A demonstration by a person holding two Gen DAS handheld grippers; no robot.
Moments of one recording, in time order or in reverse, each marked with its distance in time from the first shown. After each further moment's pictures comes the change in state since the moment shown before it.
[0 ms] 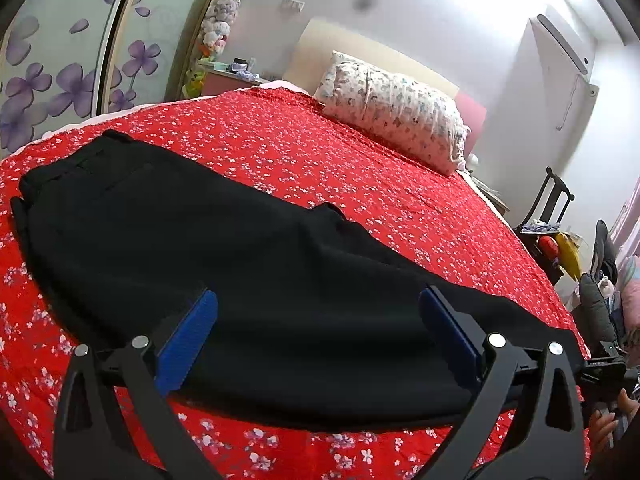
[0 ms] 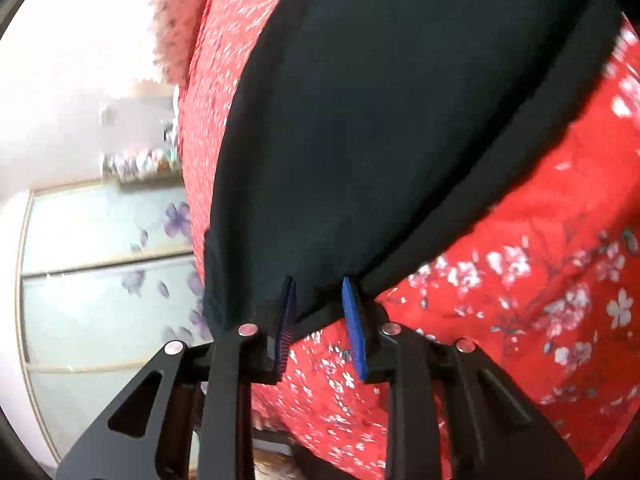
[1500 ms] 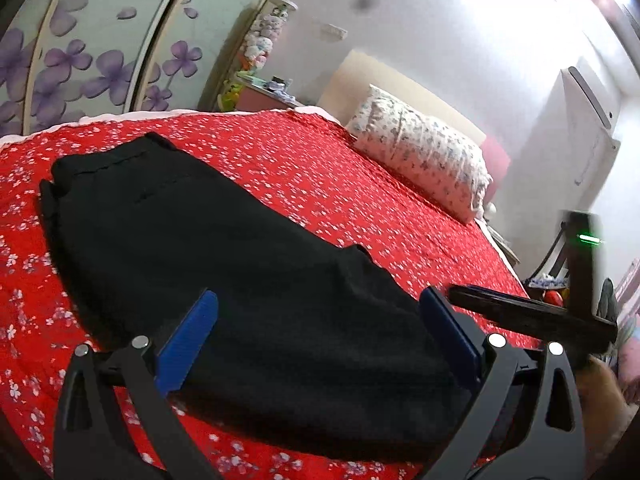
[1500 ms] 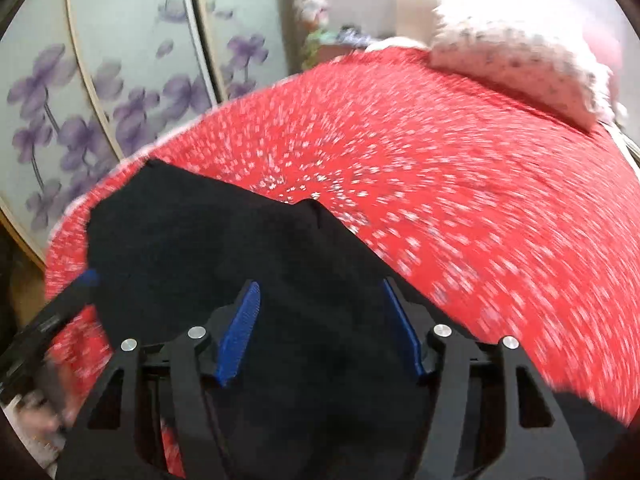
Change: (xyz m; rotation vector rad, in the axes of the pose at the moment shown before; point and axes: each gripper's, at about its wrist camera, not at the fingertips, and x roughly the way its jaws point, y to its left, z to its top) left arm -0.015 0.029 0.014 -0.158 -0.113 0.052; right arm 0.237 0.268 -0.087 -1.404 -0.011 -0.365
